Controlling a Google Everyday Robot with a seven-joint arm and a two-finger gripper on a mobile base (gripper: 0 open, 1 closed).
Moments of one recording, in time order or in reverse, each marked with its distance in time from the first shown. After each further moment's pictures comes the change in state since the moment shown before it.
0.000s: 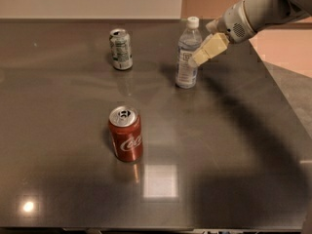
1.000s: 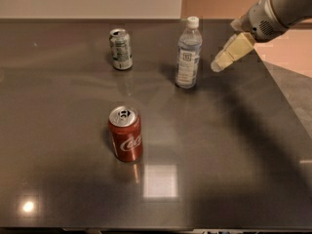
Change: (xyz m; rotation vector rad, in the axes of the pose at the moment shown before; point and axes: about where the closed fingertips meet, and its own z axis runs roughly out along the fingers) arm 0.031 0.011 -0.060 0.091 0.138 -0.002
